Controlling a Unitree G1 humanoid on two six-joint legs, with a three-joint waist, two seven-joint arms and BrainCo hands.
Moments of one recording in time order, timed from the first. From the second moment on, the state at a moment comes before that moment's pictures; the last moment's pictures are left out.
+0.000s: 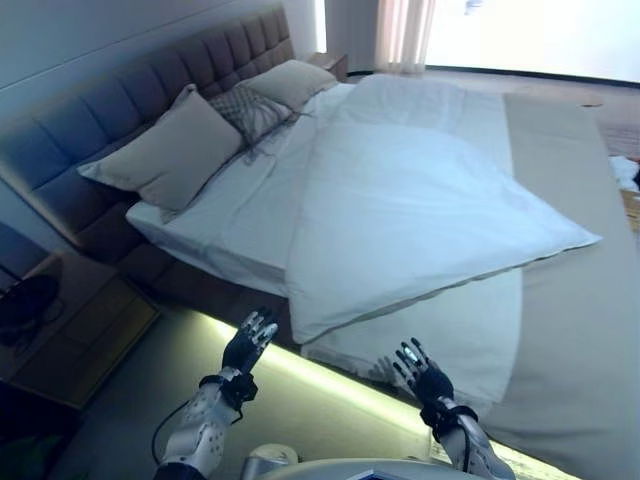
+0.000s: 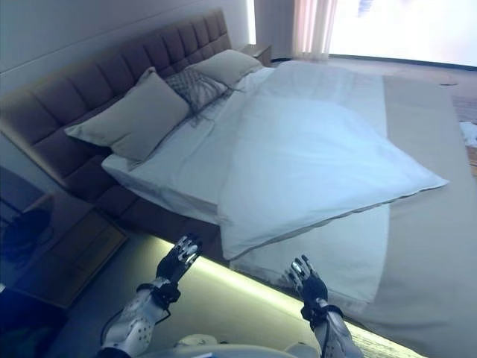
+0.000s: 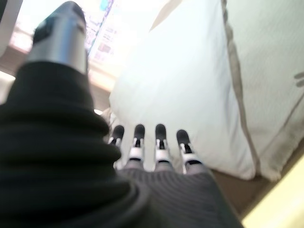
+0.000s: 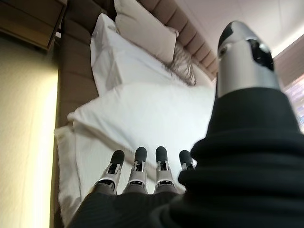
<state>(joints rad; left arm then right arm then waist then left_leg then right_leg) 0.14 0.26 -0.22 0.37 -0.68 -0.05 -0.20 0.22 -0.21 0.17 0.44 0.81 -0.07 0.13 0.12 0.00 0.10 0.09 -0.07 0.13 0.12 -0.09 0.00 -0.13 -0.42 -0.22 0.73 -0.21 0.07</state>
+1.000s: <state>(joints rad) 0.17 0.29 -0.26 0.37 -0.68 -0.03 -0.25 0.25 -0.25 0.09 0.59 0.88 -0.09 0.24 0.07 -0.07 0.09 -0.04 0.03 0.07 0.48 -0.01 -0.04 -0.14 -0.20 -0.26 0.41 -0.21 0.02</state>
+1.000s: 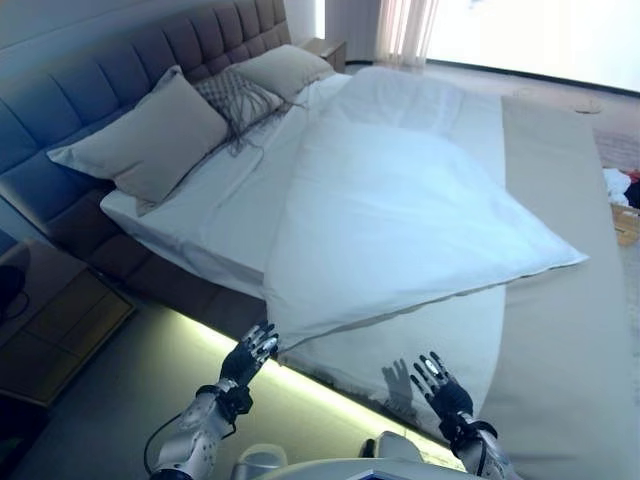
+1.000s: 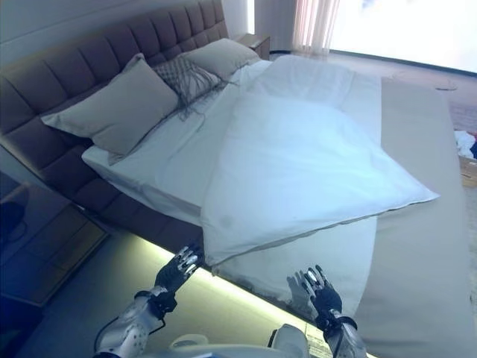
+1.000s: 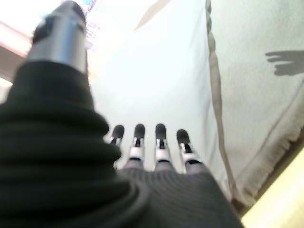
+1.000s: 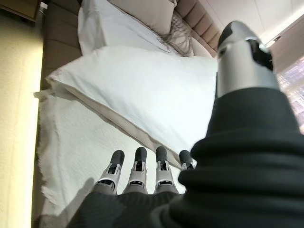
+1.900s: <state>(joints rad) 0.21 0.30 -0.24 0.33 -0.64 0.01 -0.35 0.33 -0.20 0.14 0.44 0.91 -0.08 0.14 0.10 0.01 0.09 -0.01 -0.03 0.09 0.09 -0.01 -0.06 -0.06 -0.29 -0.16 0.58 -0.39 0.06</state>
